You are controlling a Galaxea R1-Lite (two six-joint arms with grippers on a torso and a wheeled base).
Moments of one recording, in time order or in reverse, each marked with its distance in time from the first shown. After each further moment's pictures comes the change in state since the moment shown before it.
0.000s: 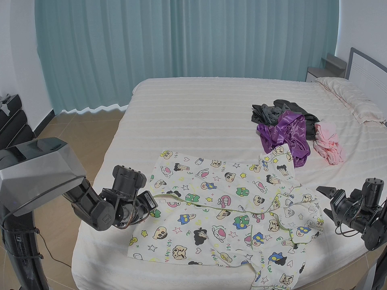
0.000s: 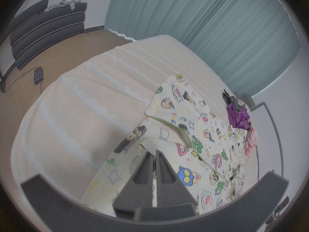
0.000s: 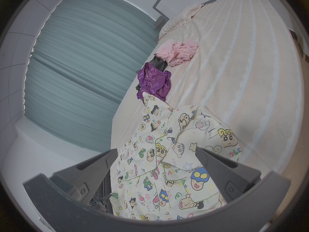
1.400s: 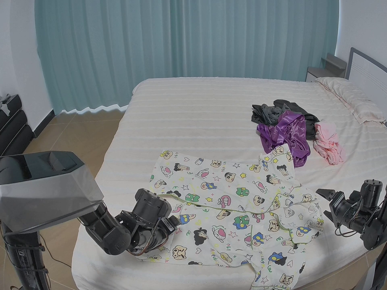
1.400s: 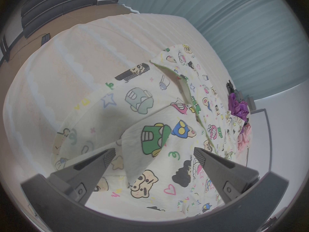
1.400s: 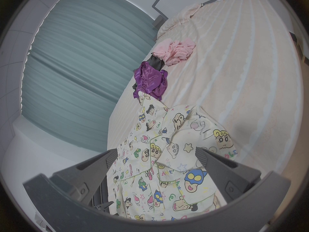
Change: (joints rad) left arm -0.204 -0.020 0.069 0.134 -0.026 -0.354; right arm -0.017 0.040 -0.001 -0.010 0.005 -0.012
